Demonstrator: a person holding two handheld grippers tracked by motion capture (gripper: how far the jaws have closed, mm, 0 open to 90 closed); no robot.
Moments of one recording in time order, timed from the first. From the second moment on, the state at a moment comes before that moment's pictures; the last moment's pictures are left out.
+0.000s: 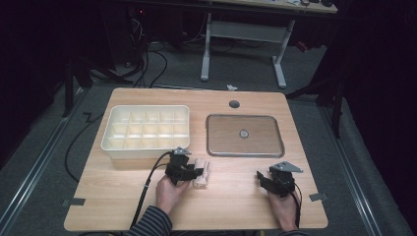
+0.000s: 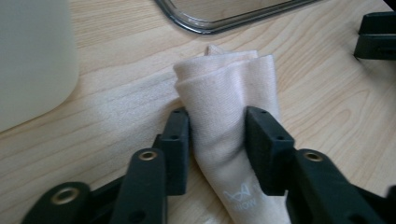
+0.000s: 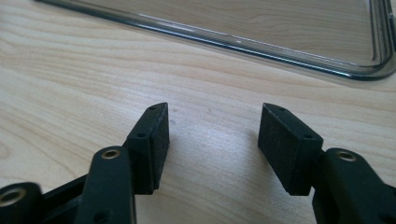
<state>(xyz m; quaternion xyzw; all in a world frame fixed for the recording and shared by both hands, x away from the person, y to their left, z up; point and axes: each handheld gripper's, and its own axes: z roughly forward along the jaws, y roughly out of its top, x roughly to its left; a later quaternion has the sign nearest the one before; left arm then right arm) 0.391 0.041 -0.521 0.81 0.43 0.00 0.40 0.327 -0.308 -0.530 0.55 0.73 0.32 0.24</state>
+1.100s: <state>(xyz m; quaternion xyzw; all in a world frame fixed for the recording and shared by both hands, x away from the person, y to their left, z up) 0.380 0.041 -0.505 0.82 0.39 0.01 0.42 0.327 -0.305 -0.531 0.55 0.73 0.31 0.25</state>
